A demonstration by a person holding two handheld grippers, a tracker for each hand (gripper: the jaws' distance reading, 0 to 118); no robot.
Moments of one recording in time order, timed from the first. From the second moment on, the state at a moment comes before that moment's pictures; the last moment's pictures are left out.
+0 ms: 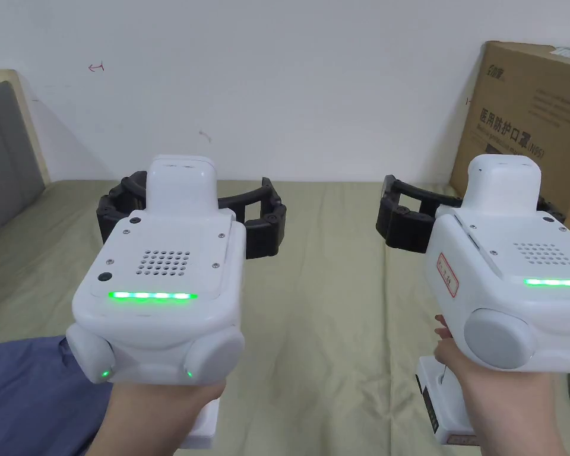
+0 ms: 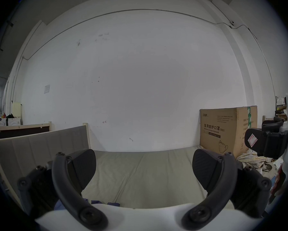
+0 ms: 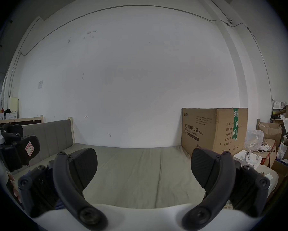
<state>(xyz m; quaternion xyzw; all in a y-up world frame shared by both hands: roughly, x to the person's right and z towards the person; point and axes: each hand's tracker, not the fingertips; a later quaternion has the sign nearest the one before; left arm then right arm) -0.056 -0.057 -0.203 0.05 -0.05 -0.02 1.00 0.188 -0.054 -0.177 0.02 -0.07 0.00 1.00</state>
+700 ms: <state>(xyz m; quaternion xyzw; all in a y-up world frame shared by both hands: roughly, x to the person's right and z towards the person) -0.054 -0.059 -0.201 0.06 -0.05 -0.03 1.00 0.187 -0.058 -0.172 0.03 -0.08 0.00 1.00</state>
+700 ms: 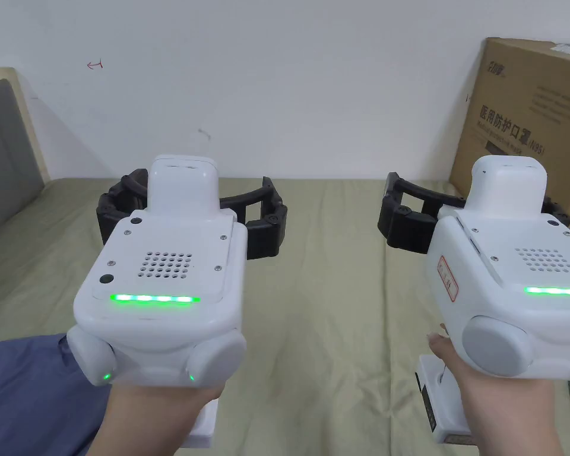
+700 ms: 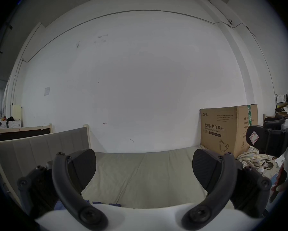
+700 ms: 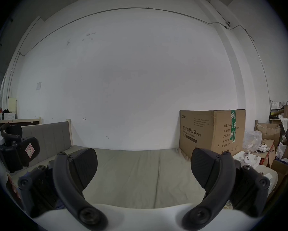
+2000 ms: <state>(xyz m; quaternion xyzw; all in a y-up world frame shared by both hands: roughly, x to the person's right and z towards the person) -0.298 -0.075 -0.142 -0.05 0.21 -0.03 0.98 -0.078 -0.073 -0.227 -0.02 0.24 0.03 0.97</state>
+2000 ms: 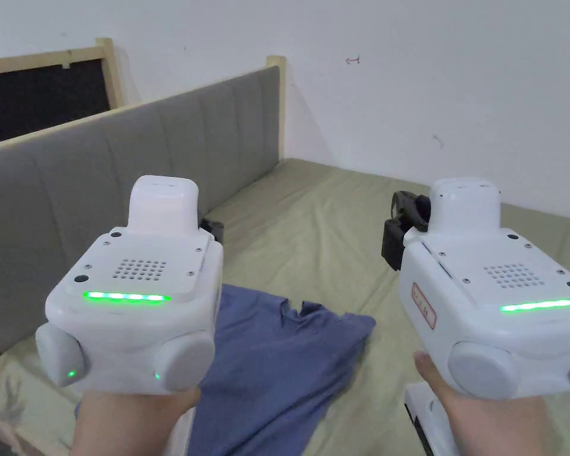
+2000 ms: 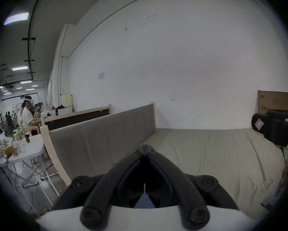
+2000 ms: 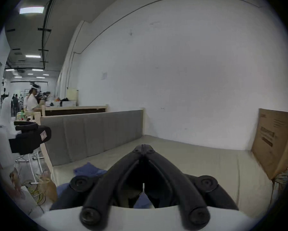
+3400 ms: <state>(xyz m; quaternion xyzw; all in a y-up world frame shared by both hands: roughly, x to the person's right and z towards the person) -0.405 -0.255 -0.237 -0.38 0.13 0.13 0.91 -0.016 -0.184 -0.301 -0.31 0.21 0.01 0.93</state>
